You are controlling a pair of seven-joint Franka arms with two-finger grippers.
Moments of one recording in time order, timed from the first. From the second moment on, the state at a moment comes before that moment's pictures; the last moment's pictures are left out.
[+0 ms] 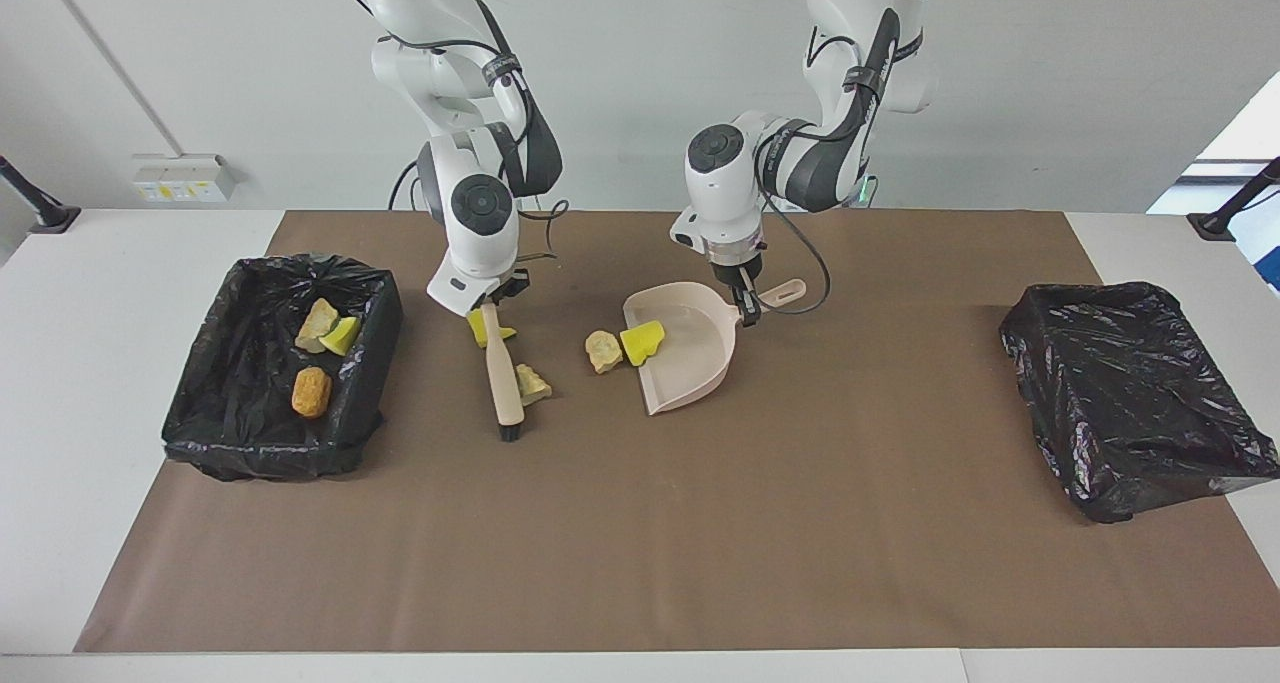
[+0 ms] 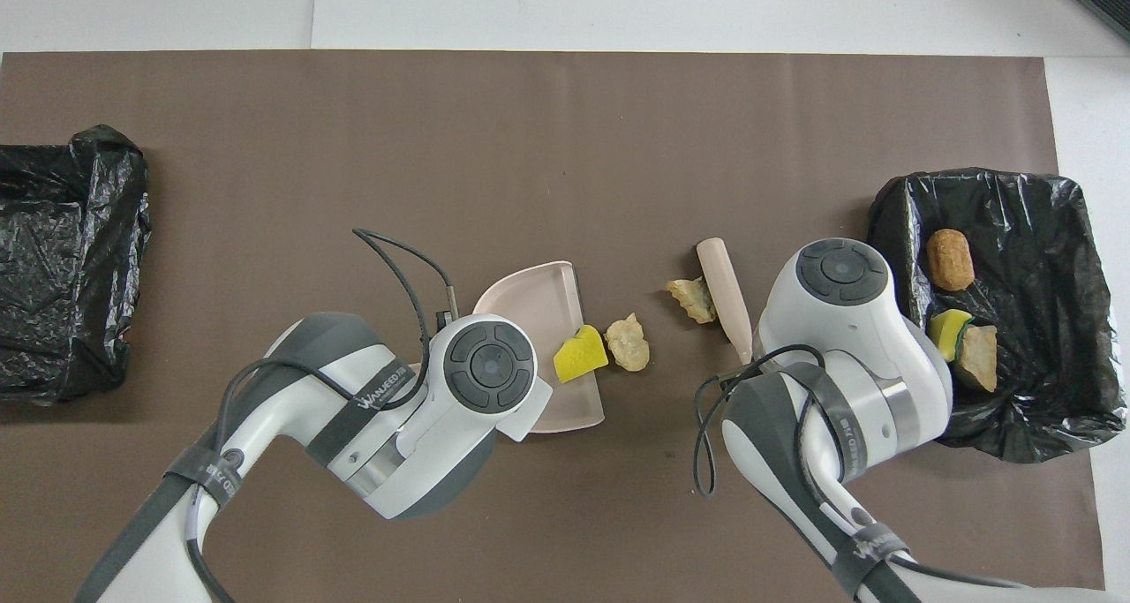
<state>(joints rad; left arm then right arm) -0.57 0.14 -0.11 -2.07 0.26 2.06 0.63 -0.09 0.09 0.42 -2.16 0.00 1.89 0.09</state>
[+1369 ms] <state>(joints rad) -0.57 0.13 -0.11 -2.07 0.26 2.06 0.61 -0.02 -0.24 0.39 -2.27 -0.01 1.56 0.34</state>
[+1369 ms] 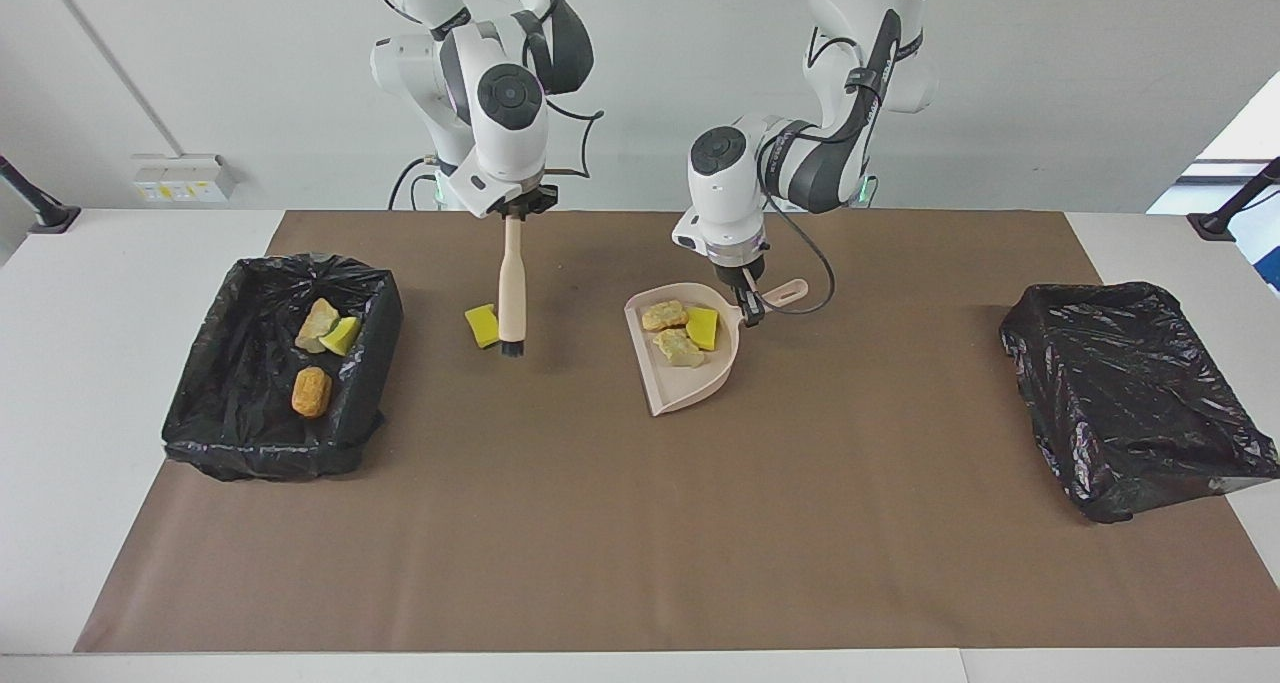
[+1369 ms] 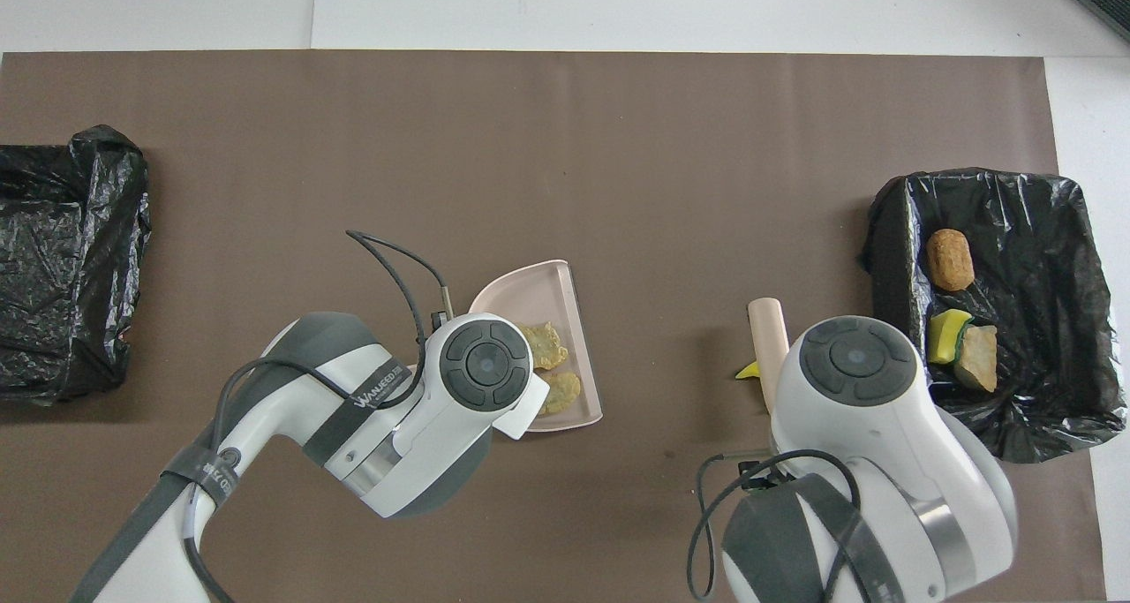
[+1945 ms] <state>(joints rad) -0.57 0.13 -0.11 -2.07 0.26 2.06 0.61 -0.16 -0.34 0.40 -2.54 -0.08 1.76 0.24</state>
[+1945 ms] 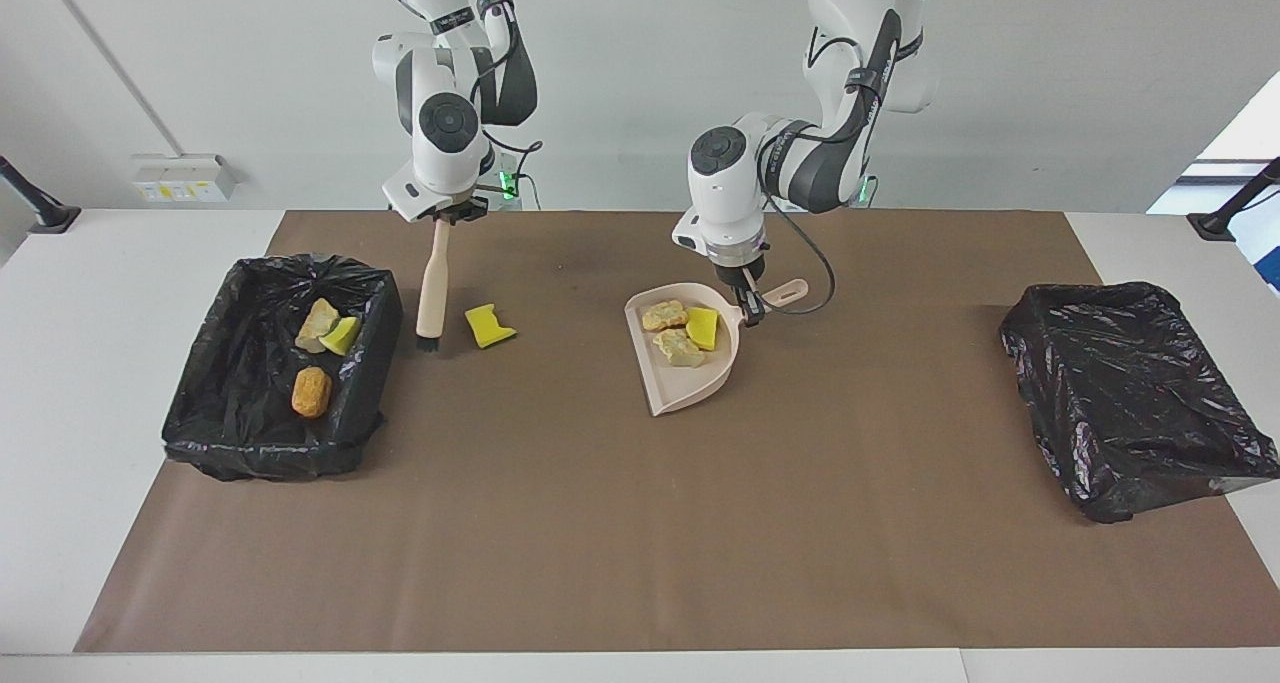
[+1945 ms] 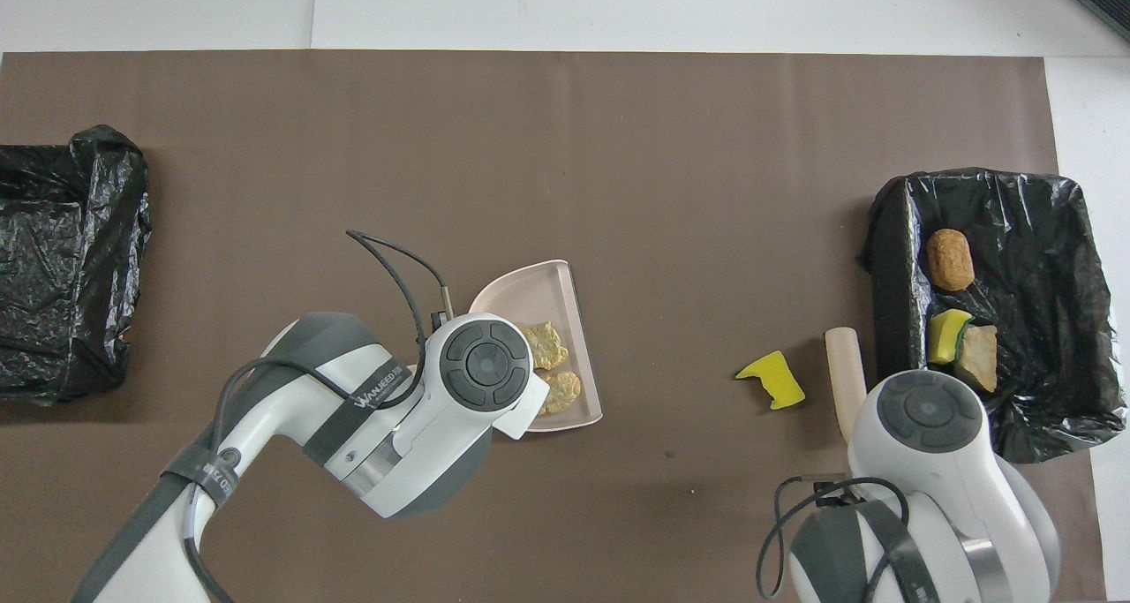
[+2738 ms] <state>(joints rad) -0.57 0.13 -0.11 -2.07 0.26 2.06 0.61 0.11 -0.23 0.42 -2.53 0.53 2.01 0.29</state>
